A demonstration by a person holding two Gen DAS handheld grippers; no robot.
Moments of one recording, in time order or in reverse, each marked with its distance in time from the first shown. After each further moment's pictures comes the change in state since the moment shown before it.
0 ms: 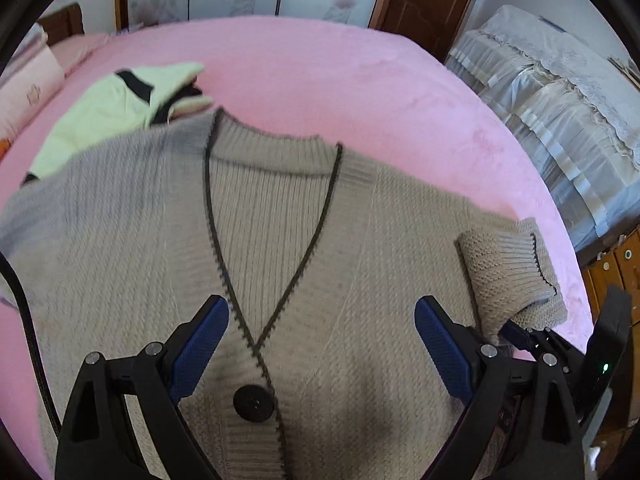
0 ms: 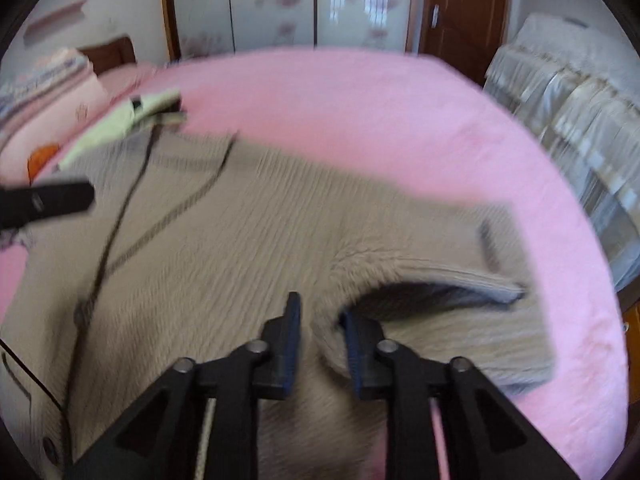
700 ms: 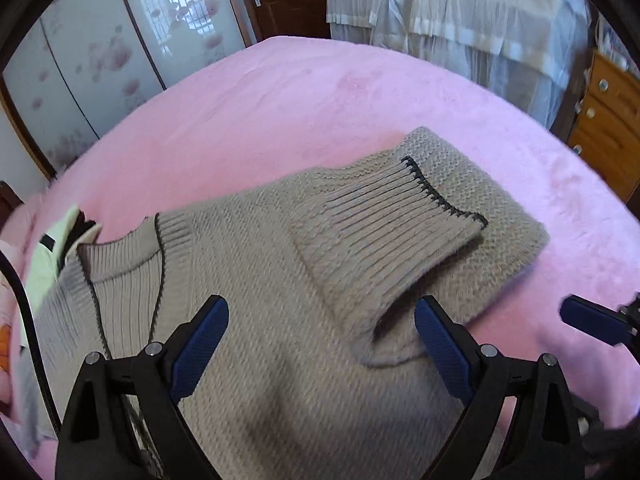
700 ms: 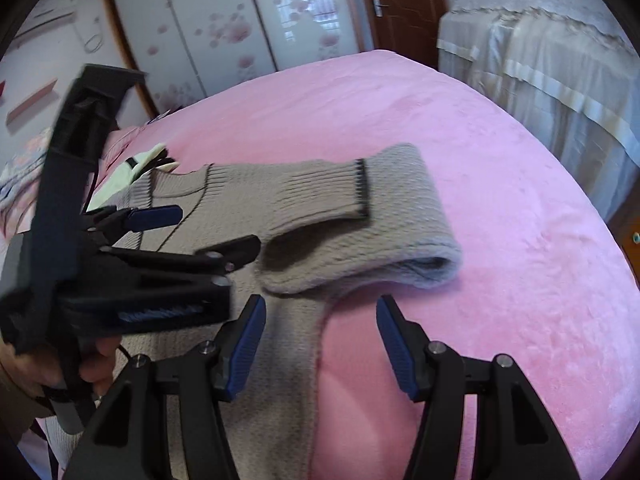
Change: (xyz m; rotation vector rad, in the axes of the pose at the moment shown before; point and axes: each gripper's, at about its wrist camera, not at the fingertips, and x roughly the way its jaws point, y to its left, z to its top) left arm 0.058 -0.212 -0.038 0.566 -0.057 0.113; right arm -0.084 -0.083 -0.060 0.271 -0.109 0.031
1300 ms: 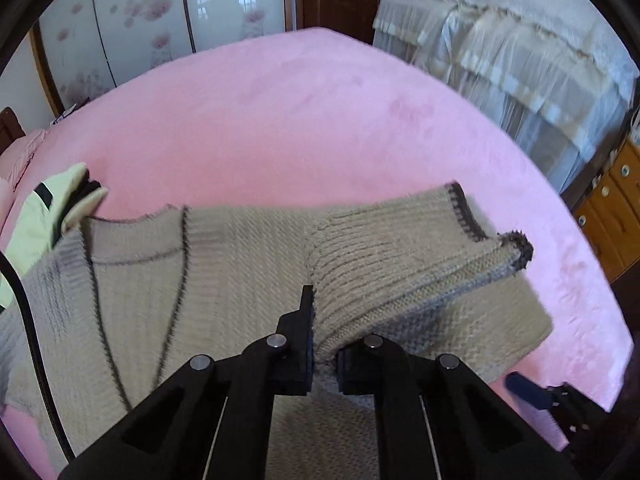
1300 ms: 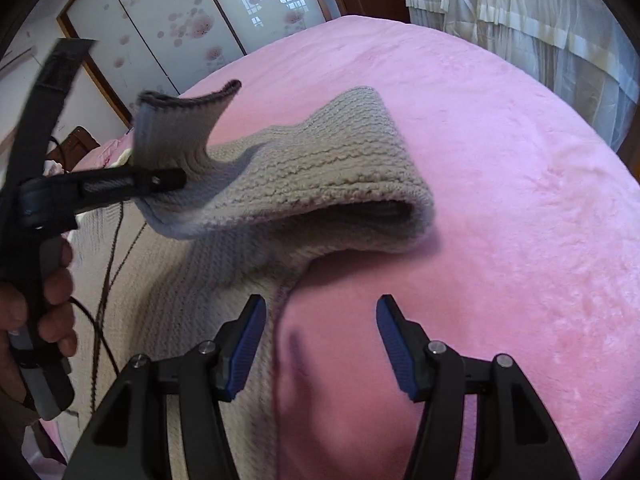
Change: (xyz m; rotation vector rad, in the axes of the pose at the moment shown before) left arm -0.013 0.080 0.038 -0.246 -0.014 -0.086; right arm 0.050 -0.029 0.000 0.151 0.087 0.067
